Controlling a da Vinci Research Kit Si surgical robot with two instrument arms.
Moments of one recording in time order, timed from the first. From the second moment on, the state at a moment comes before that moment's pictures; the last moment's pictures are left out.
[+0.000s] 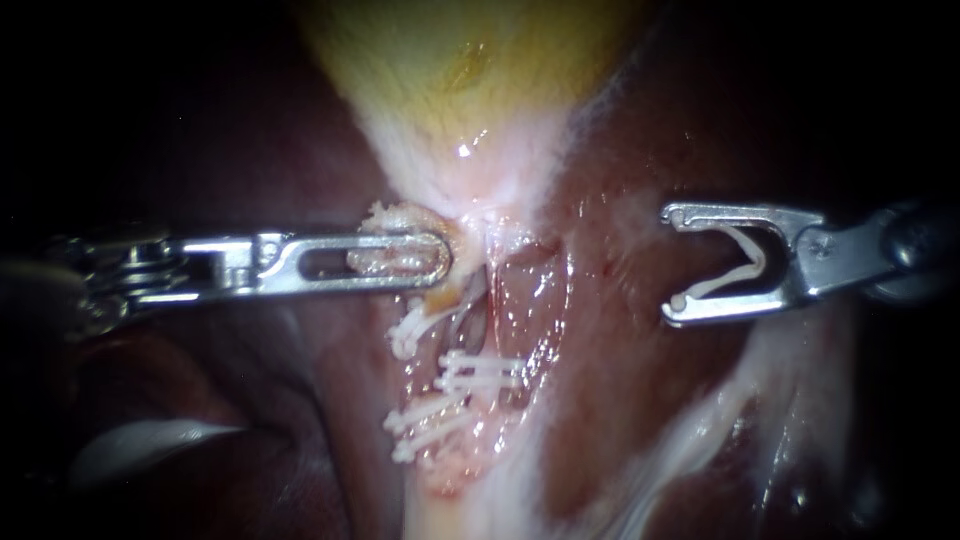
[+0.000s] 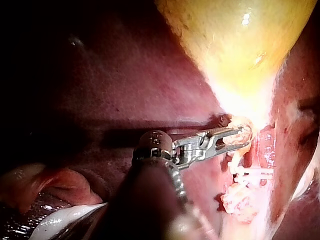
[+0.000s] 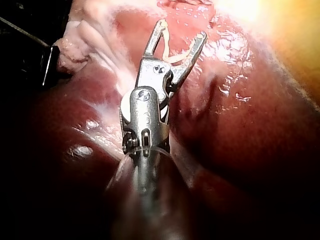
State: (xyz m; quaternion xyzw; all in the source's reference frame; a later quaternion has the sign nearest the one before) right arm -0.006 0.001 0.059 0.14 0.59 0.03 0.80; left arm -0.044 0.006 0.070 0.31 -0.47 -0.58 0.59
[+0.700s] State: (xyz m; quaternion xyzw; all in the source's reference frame) right arm -0.006 0.001 0.059 0.14 0.59 0.04 0.80; left arm -0.038 0.010 0.064 0.30 -0.48 -0.59 0.58
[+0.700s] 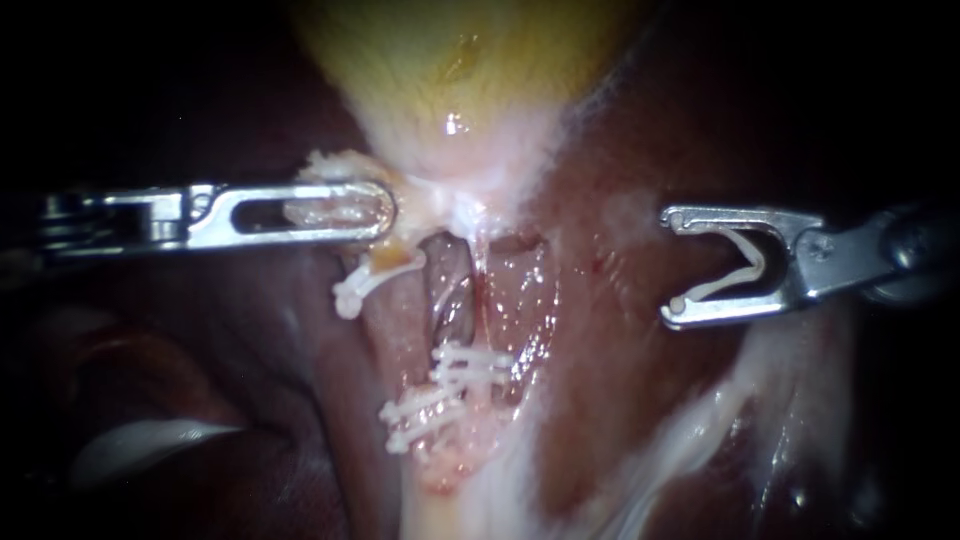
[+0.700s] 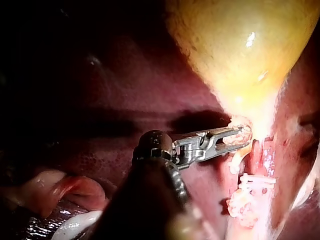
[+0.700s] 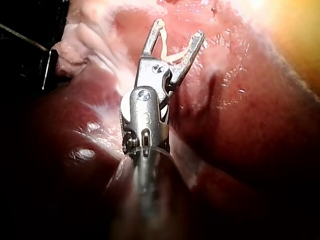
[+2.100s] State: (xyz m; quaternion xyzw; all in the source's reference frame) right arm 0.003 -0.001 0.063 0.26 0.55 0.22 0.76; left arm -0.036 0.010 0.062 0.29 -0.48 -0.60 0.57
